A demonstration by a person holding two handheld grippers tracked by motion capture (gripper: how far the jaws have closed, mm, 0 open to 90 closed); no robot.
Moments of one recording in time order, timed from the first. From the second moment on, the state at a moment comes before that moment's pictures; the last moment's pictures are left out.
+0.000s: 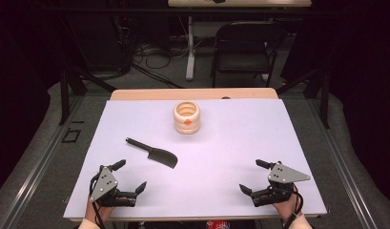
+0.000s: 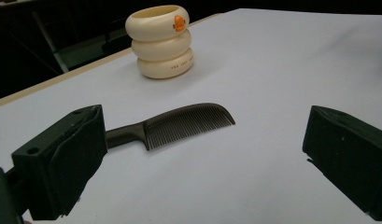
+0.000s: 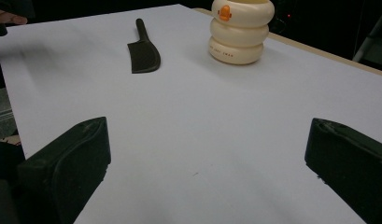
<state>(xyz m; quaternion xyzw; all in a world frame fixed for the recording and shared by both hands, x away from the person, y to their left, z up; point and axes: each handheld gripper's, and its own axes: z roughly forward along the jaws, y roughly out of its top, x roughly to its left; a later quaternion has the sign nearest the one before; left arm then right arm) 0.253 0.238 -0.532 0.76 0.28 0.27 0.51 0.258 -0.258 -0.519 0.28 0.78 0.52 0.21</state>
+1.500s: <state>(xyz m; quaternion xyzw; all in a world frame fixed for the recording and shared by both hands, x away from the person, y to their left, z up) 0.293 0.239 -0.526 0.75 0.32 0.29 0.50 0.267 -0.252 -0.523 0.28 0.79 0.51 0.21</state>
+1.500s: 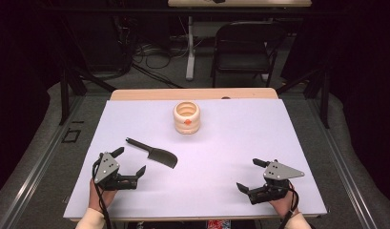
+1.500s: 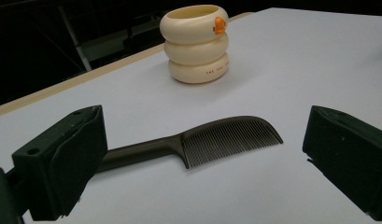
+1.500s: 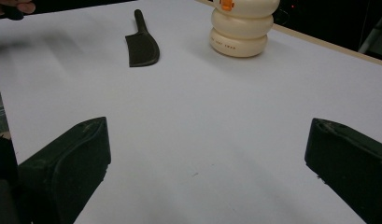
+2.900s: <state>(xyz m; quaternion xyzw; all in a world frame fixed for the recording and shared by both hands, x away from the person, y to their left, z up) 0.373 0.246 -0.514 0.75 0.39 0.28 0.46 0.270 -0.250 -0.525 0.28 0.79 0.51 0.20</state>
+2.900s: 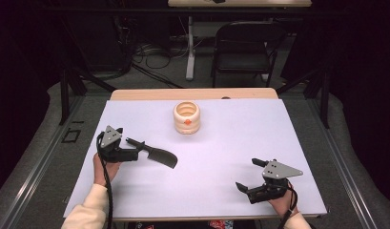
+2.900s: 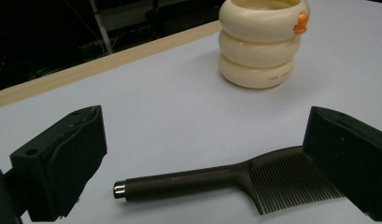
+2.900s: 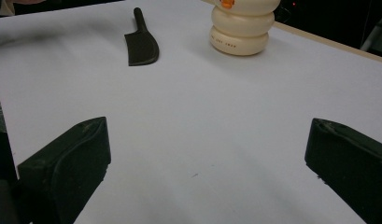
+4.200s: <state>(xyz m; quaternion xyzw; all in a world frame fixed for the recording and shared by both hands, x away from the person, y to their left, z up) 0.434 0.263 -0.546 0.78 0.45 0.24 0.37 0.269 -0.248 -0.525 0.28 0.79 0.50 0.21</state>
